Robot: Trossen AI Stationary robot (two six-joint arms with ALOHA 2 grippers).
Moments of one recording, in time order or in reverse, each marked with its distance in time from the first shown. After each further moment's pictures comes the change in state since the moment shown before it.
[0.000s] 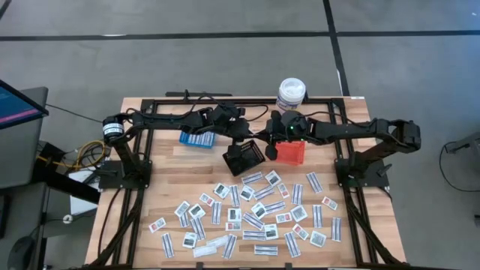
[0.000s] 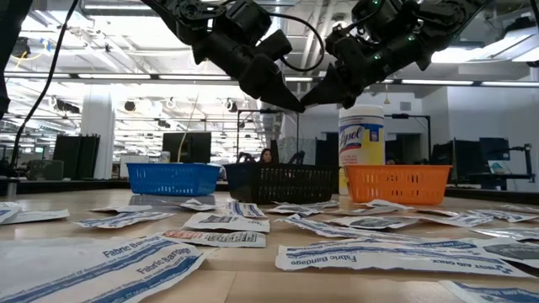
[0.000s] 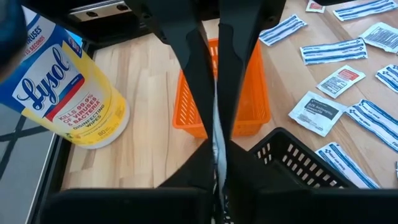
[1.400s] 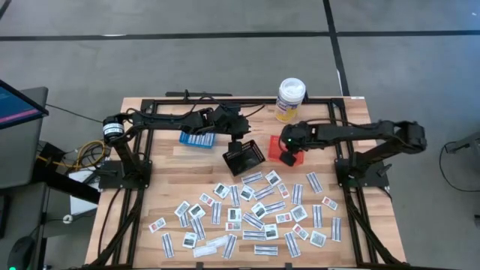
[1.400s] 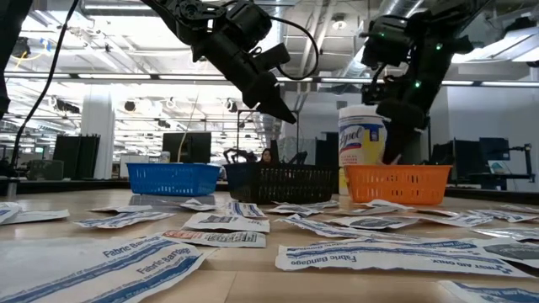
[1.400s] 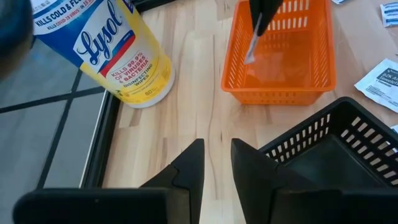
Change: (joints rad) left arm -0.001 0.001 0.000 -0.037 -0.234 -0.004; right arm 0.054 -0.050 -0.001 -0.768 0.341 0.277
